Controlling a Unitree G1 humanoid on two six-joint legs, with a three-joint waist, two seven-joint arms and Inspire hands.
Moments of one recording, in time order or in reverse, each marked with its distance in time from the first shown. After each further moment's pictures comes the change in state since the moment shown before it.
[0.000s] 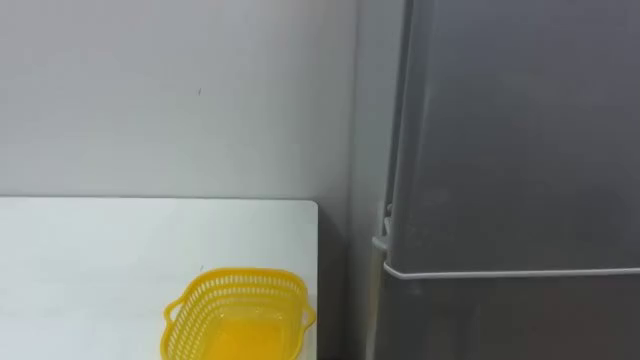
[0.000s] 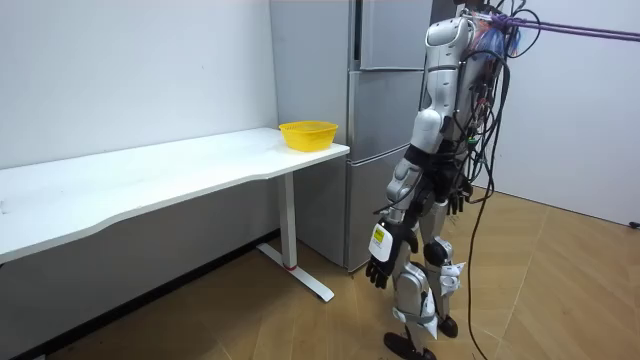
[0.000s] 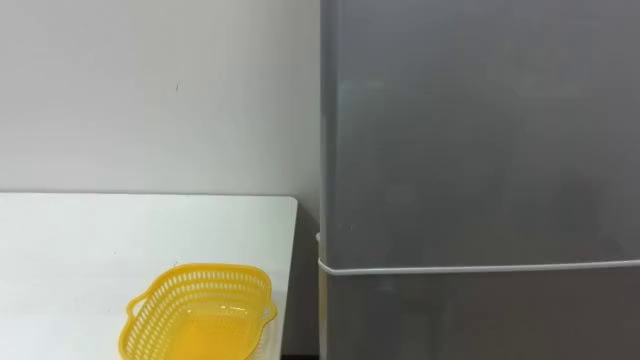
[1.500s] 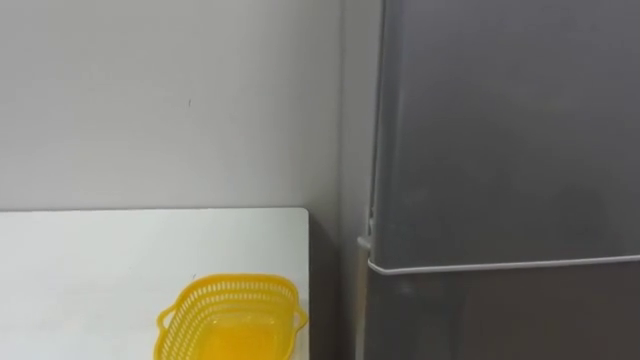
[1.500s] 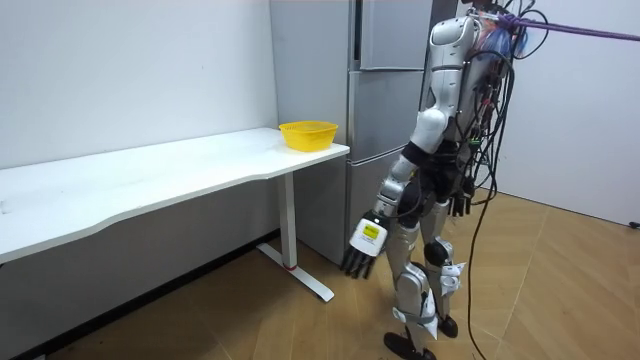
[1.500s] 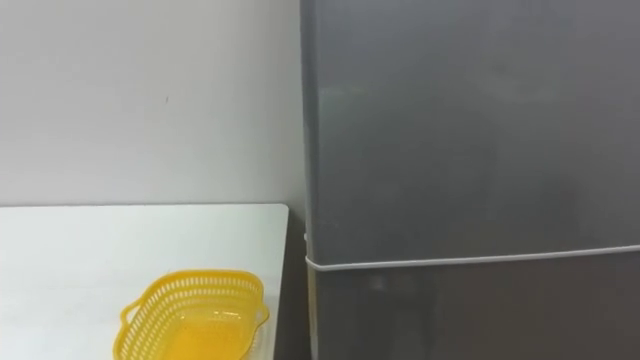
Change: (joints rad) left arm -0.032 -0.013 0.287 -0.212 -0.919 -0.117 0.369; right arm 0.038 -0.002 -0.114 -0.023 0.005 -0.015 -0.046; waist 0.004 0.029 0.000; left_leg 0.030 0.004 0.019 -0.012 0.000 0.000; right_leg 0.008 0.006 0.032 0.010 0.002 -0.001
